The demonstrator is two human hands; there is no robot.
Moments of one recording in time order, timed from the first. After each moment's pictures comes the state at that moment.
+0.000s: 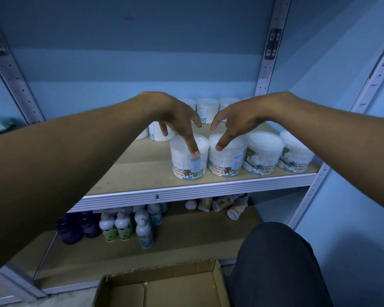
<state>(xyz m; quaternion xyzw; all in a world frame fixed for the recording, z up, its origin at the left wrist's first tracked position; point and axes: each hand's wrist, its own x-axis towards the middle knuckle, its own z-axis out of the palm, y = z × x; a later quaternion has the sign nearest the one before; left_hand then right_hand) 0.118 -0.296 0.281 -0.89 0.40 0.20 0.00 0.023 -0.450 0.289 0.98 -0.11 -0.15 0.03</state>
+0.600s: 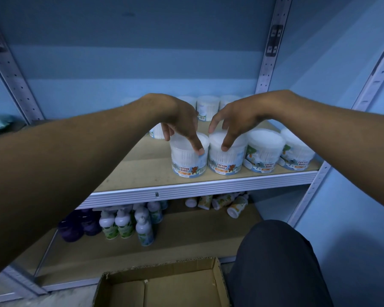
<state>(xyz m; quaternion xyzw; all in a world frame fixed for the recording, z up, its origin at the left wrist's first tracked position) 0.119 -0.304 0.270 -0.91 0.38 0.18 0.01 0.023 -0.448 0.287 0.98 -0.08 -0.16 0.02</state>
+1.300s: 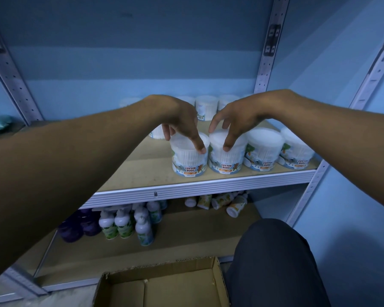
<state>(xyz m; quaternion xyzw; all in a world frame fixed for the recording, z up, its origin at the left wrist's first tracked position) 0.119 -0.310 0.266 -0.91 0.38 0.17 0.01 0.020 -0.453 0.289 0.98 -0.08 -0.17 0.02</state>
